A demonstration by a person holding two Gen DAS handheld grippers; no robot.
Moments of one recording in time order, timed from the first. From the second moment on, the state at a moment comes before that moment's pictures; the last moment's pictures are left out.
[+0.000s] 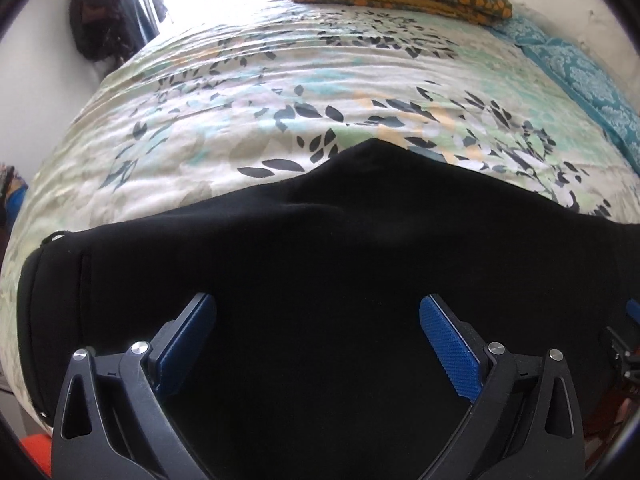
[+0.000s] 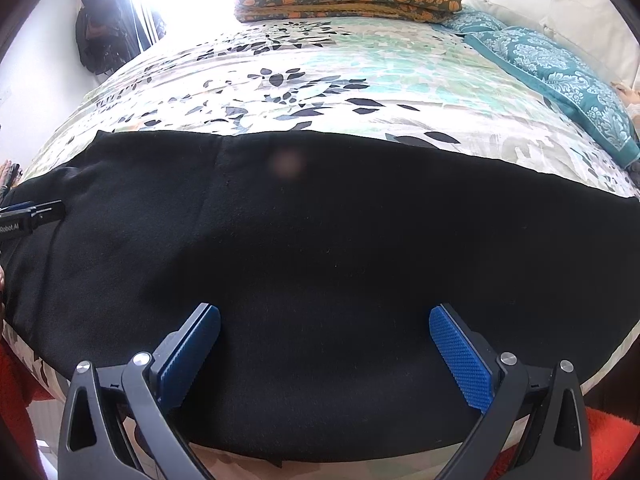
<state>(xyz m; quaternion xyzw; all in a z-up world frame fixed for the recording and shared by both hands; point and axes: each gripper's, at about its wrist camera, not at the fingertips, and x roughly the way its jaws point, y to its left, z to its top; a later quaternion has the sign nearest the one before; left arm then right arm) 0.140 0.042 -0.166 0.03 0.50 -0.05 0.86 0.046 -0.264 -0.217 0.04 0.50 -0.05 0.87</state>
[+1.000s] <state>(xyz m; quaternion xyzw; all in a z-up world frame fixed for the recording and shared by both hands) 0.101 0.111 -0.168 0.00 0.50 0.02 0.86 0.046 -0.263 -0.218 0.04 0.49 -0.05 0.87</state>
